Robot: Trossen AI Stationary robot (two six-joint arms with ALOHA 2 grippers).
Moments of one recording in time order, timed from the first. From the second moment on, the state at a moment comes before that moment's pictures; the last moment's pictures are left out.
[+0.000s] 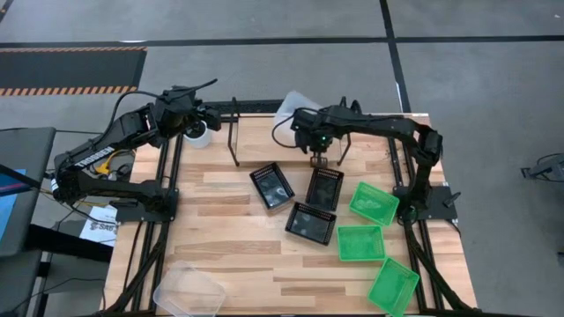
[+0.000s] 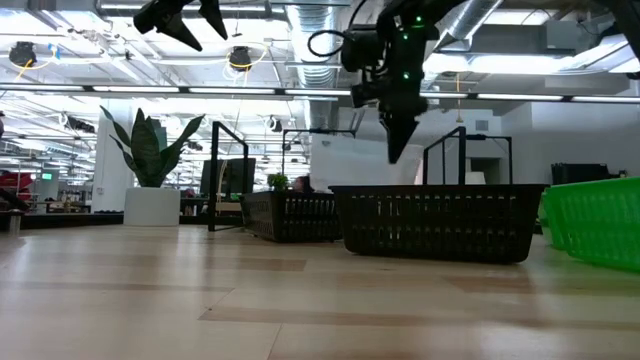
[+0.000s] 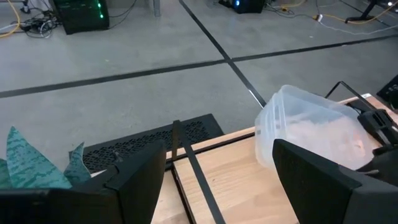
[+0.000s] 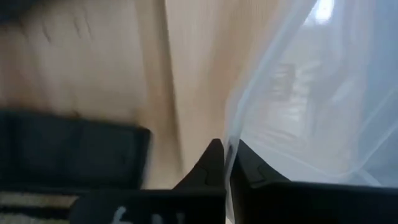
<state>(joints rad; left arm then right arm) 0.44 1.03 1.27 -0.80 -0.55 -0.52 -0.38 1.86 1.60 -1.07 0.16 -0.31</state>
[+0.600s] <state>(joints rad) 0.44 1.03 1.27 -0.80 -0.39 -0.49 -0.37 1.85 1.70 -1.09 0.03 0.39</state>
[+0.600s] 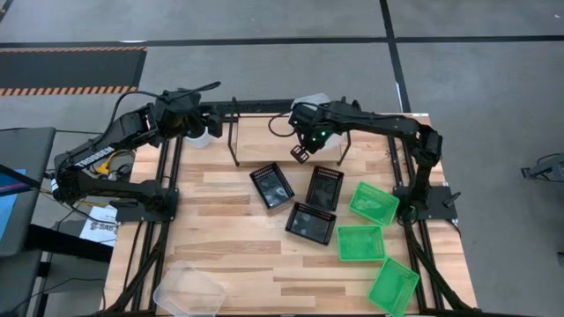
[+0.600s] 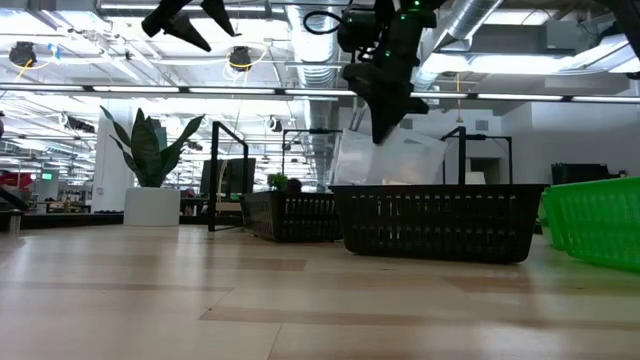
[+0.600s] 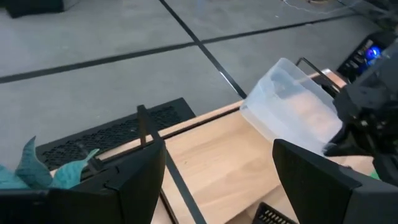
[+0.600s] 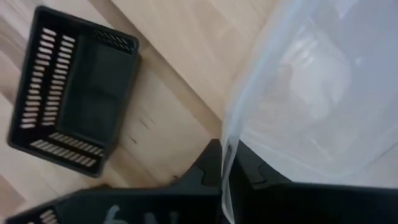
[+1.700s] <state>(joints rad) 0.43 1.03 1.27 -0.80 -0.18 -0.44 -0.36 1.88 1.70 -0.95 0.08 0.47</state>
